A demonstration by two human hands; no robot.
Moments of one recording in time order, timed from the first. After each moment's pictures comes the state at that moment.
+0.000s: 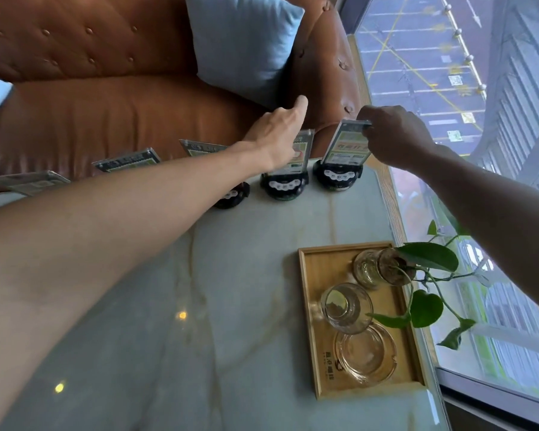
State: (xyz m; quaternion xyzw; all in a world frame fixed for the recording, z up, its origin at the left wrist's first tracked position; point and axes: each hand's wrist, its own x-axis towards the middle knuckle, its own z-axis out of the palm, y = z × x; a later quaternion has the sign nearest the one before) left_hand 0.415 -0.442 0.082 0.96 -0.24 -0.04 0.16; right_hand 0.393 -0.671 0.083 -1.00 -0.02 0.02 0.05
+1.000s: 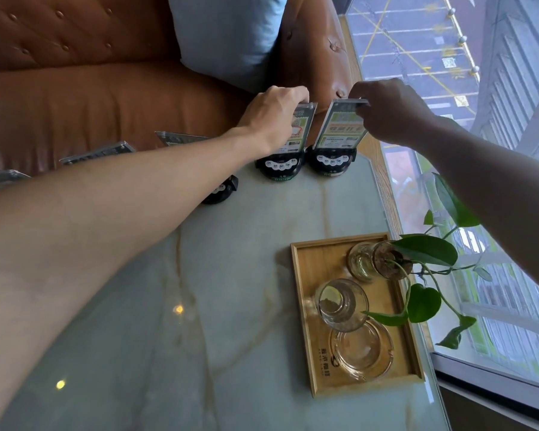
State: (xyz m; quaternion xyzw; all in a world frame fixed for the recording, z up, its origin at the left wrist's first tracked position) left_hand 0.437 -0.459 0.060 0.94 -0.24 -0.01 0.23; right_hand 0.406 -0.677 0.091 -0.99 -0.01 0.05 0.09
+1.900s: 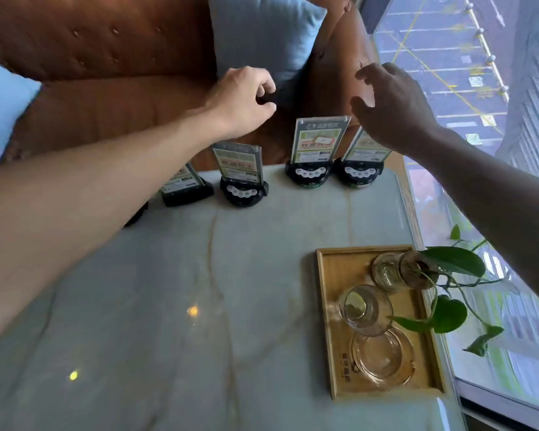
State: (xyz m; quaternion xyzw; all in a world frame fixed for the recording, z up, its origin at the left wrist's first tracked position) left_hand 0.439 -0.356 0.130 0.96 -0.14 -0.02 0.25; right_hand 0.405 -0.609 0.124 -0.98 -0.04 -0.07 0.17
